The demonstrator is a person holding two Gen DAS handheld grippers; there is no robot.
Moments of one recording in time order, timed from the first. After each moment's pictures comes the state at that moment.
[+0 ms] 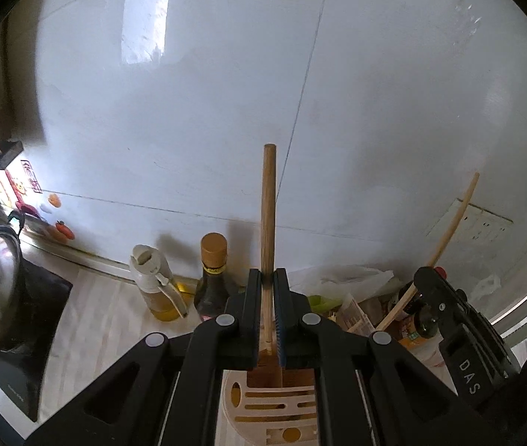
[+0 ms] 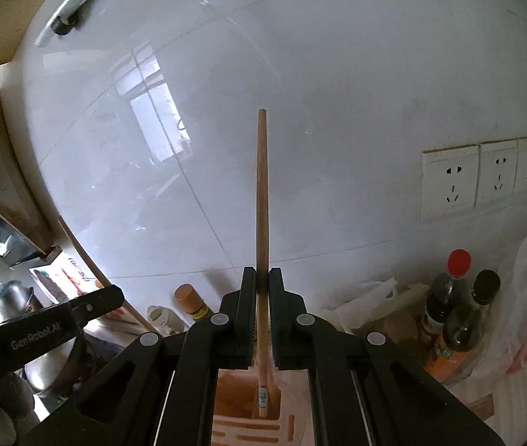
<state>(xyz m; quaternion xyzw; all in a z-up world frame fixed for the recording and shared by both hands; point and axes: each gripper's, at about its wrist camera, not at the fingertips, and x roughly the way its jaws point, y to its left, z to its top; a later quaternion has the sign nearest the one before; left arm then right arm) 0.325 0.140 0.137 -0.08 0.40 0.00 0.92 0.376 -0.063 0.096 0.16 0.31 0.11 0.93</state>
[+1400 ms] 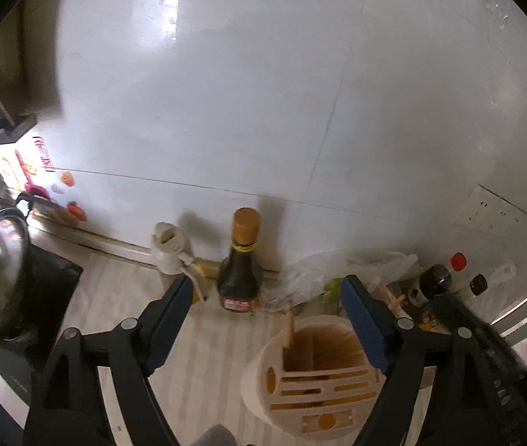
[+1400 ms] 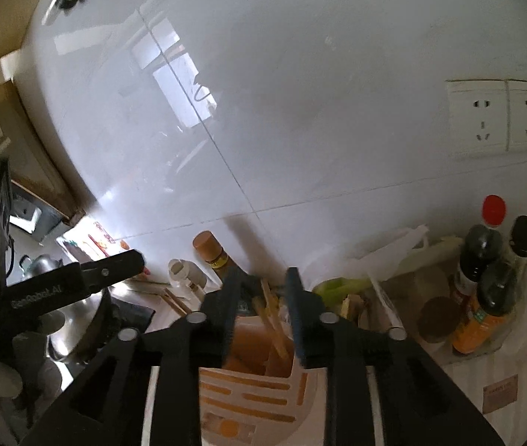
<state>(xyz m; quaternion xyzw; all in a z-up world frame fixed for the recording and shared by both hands) 0.316 0.171 0.120 -0.08 0.41 0.02 0.91 0.367 -0.069 0.060 0.18 0.37 0.19 0.89</state>
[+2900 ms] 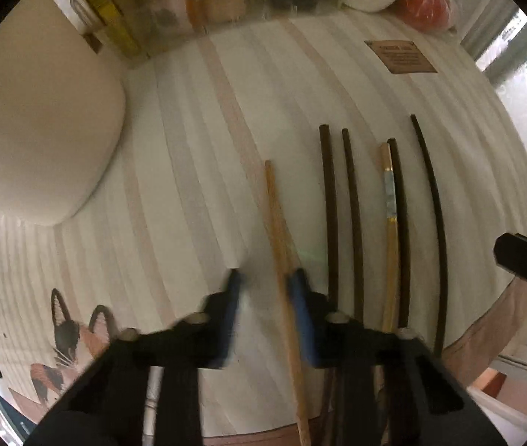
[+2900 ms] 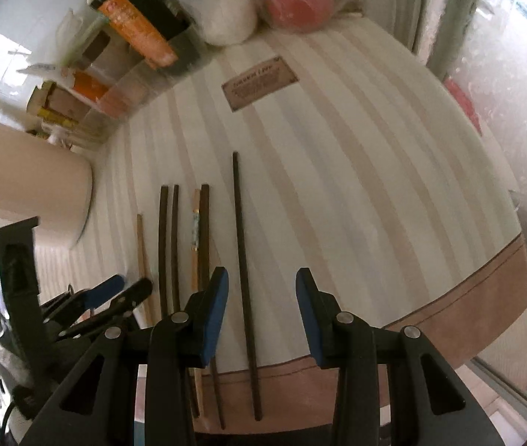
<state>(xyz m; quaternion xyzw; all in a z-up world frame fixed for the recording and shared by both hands) 0.178 -0.077 -0.169 0.13 0.65 -0.12 0.74 0.160 -0.290 -0.148 0.24 0.65 -0.05 0.72</state>
